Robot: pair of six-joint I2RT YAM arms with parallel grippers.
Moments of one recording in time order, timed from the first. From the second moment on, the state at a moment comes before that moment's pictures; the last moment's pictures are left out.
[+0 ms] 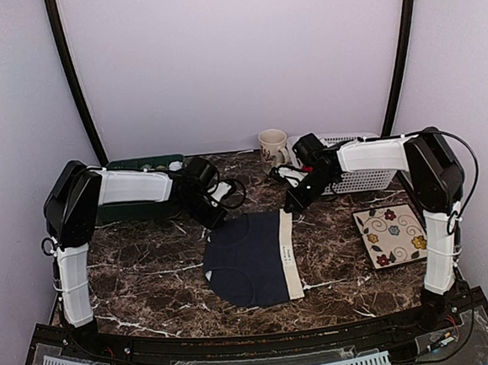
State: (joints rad) left arm -0.65 2.07 1.45 -0.49 0.11 0.09; right arm 0.56 2.02 1.47 -0.57 -0.32 -0.14
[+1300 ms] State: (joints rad) left arm -0.73 1.67 1.03 -0.31 0.35 0.09; right arm 0.67 1.69 1.18 -0.54 -0.45 -0.08
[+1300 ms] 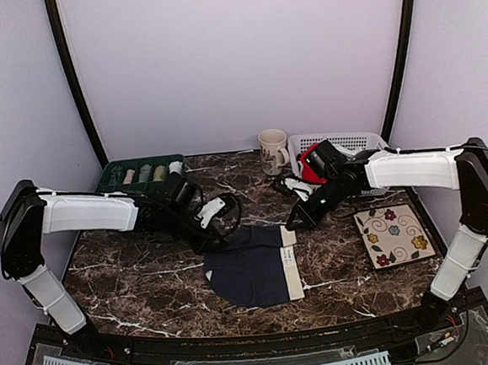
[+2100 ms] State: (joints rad) left arm -0.69 1.85 1.07 -0.32 0.37 -0.04; right arm 0.67 1.86 1.11 -0.45 -0.44 -0.03
